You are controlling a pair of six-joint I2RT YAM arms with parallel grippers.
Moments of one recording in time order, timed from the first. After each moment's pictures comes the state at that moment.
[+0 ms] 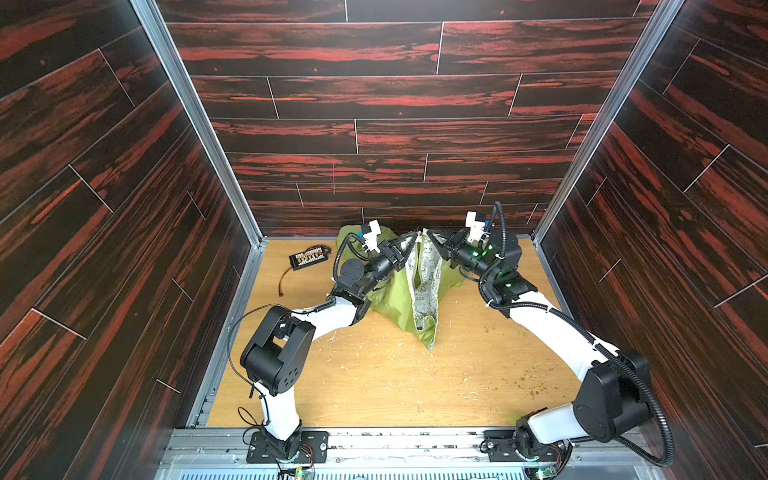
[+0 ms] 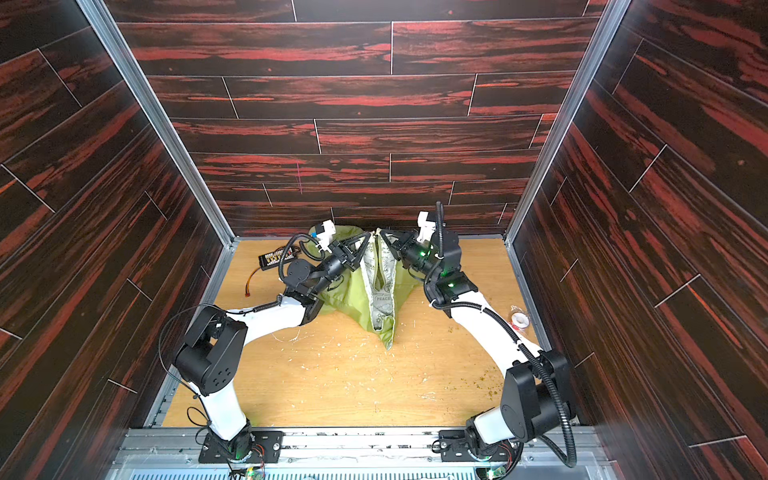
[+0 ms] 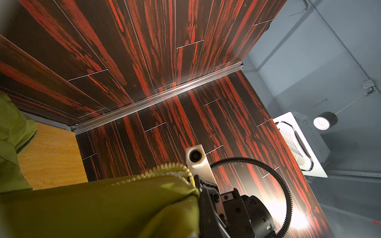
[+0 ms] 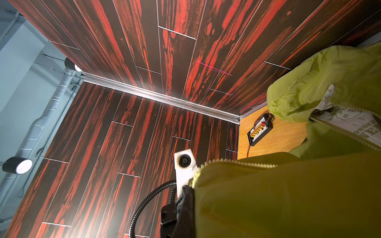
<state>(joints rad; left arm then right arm) -0.54 1.83 1.12 1.19 0.38 -1.46 0.42 1.47 1.17 0.33 -0.43 1.29</state>
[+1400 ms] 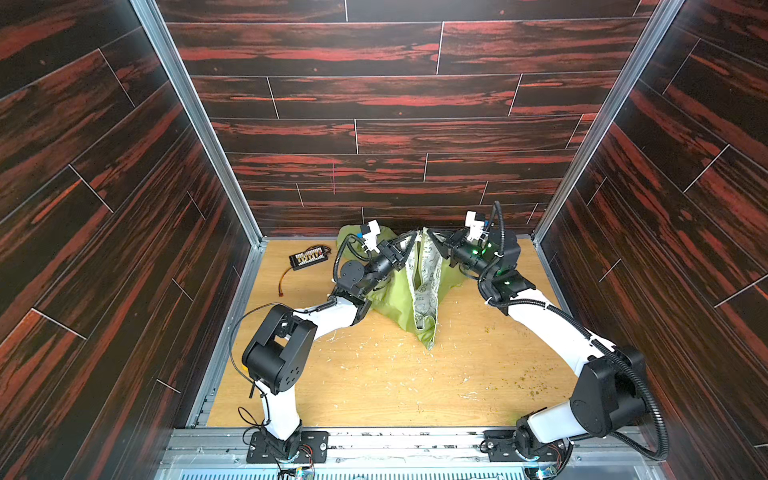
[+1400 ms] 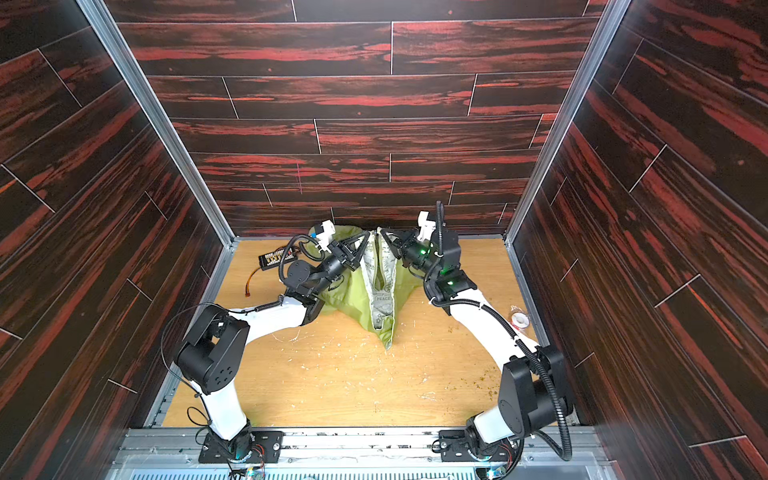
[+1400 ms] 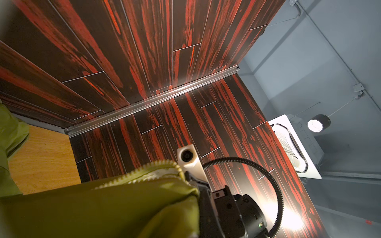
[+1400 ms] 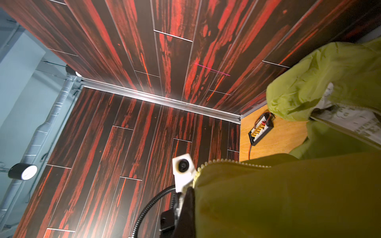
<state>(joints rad) -0.54 1.85 1.12 1.23 0.36 -1.48 0.42 1.50 1.19 0.34 -0.44 1.32</state>
